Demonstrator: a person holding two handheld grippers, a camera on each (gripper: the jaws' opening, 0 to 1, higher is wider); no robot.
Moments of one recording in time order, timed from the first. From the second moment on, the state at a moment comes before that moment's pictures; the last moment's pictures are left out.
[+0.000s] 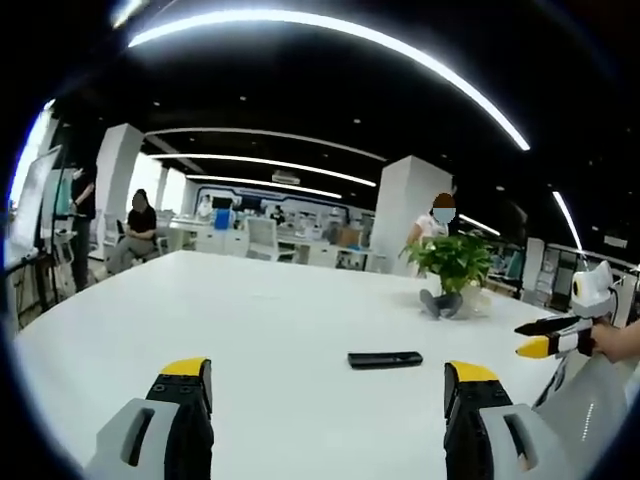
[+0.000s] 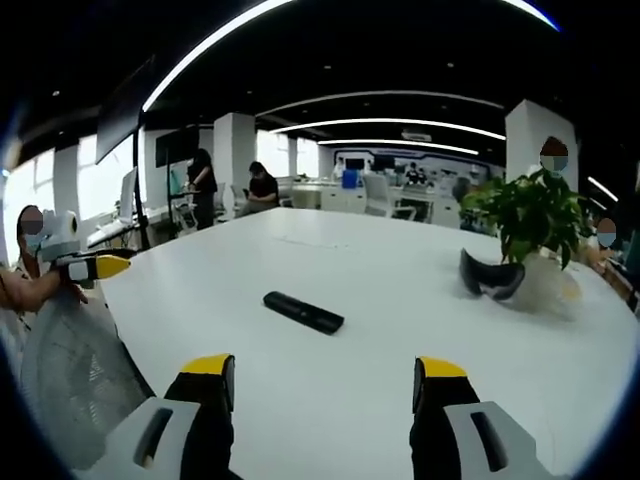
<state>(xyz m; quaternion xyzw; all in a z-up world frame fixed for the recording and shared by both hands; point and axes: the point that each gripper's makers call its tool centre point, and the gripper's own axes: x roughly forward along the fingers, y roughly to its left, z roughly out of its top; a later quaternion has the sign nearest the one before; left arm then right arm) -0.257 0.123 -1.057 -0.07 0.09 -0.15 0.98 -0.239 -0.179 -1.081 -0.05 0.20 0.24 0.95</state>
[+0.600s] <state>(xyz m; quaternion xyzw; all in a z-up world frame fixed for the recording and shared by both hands) -0.251 0.059 -1.098 -0.06 0.28 -0.39 0.87 -0.239 -0.194 -1.098 -0.07 0.25 0.20 0.95</state>
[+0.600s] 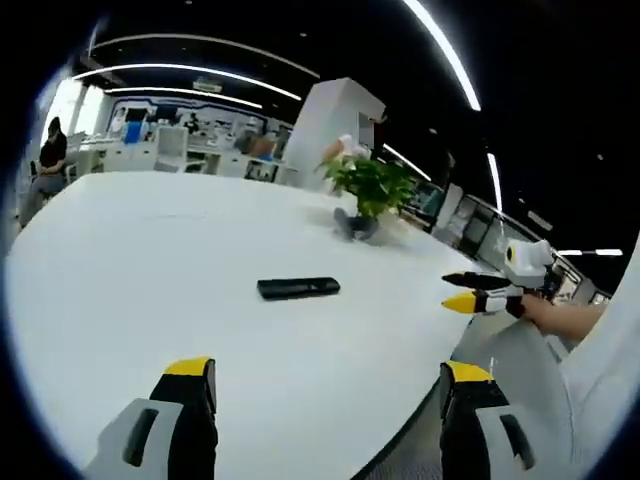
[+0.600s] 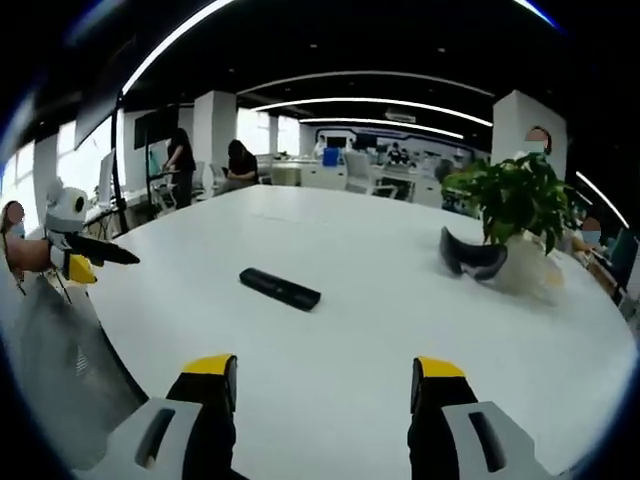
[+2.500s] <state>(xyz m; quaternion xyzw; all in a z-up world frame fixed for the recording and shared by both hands) -0.069 -0.030 -1.190 0.23 0.36 -0.50 0.75 -0.240 -0.204 -1.104 -0.03 0.26 0.20 0.94</state>
